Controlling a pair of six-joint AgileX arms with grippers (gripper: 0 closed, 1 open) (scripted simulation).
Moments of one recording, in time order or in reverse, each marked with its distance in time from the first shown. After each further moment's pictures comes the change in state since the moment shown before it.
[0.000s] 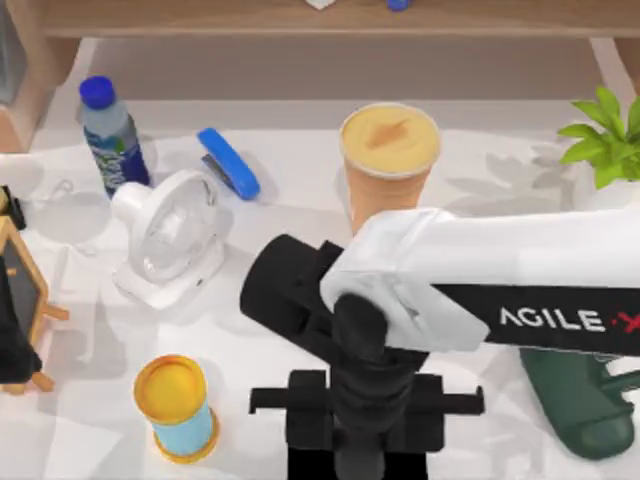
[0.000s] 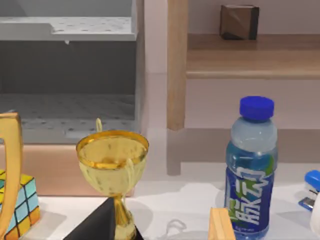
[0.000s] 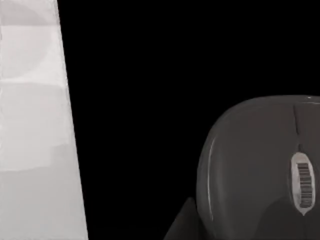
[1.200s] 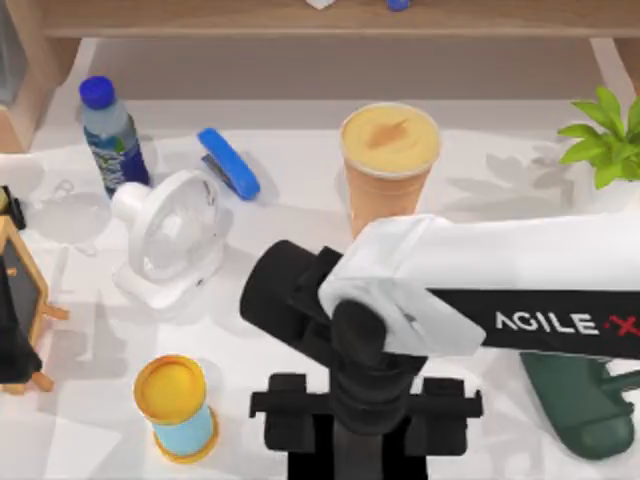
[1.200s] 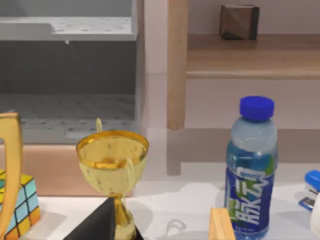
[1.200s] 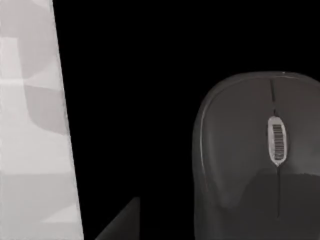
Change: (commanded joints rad) left arm 0.000 0.000 0.000 0.000 0.000 0.000; right arm 0.001 0.006 -0.007 0.015 0.002 0.000
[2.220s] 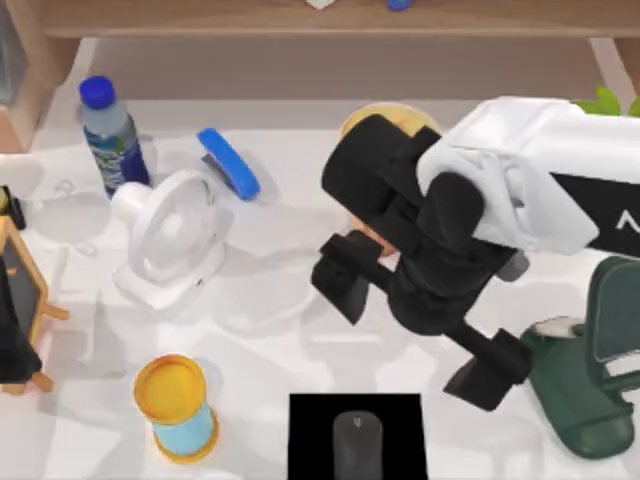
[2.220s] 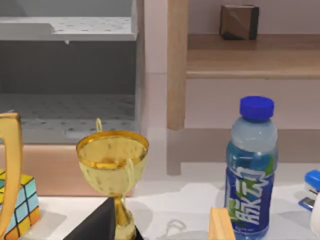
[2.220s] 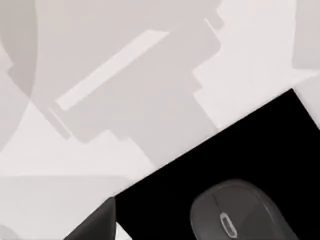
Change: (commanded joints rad) left arm 0.000 0.000 0.000 0.000 0.000 0.000; right arm -0.188 -0.147 0.043 -0.071 0.011 0.447
